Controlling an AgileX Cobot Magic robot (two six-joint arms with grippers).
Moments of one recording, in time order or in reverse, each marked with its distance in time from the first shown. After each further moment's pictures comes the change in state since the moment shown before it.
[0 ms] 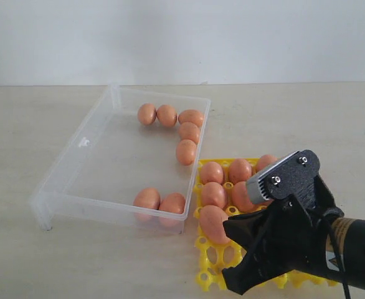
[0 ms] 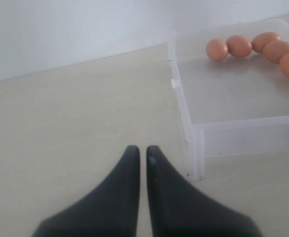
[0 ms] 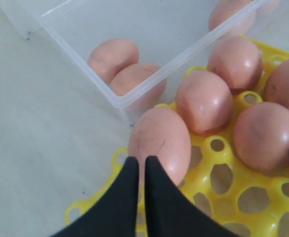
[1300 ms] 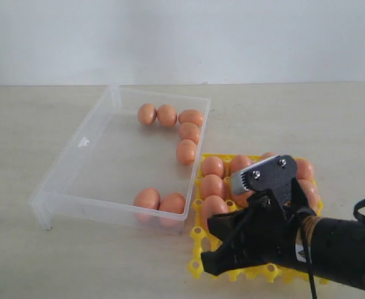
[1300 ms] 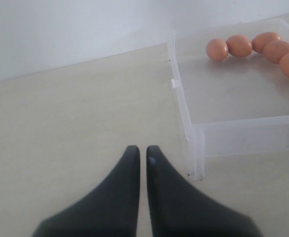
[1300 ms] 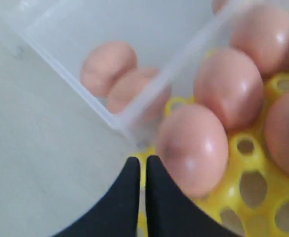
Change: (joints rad) left arm 0.000 0.000 0.000 0.000 0.000 0.000; right arm 0.000 0.187 -0.048 0.032 -0.169 0.089
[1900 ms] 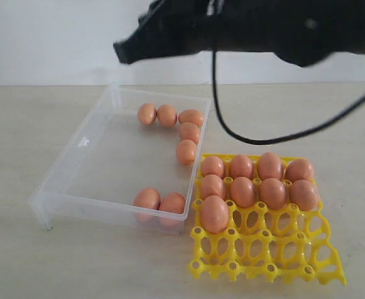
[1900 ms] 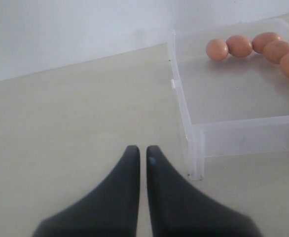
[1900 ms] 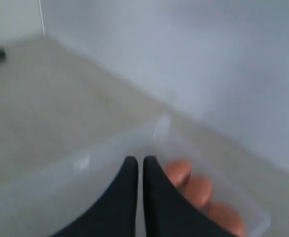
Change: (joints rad) left arm 0.000 0.000 0.000 0.000 0.000 0.000; right arm 0.000 0.041 -0.895 0.207 0.659 -0.515
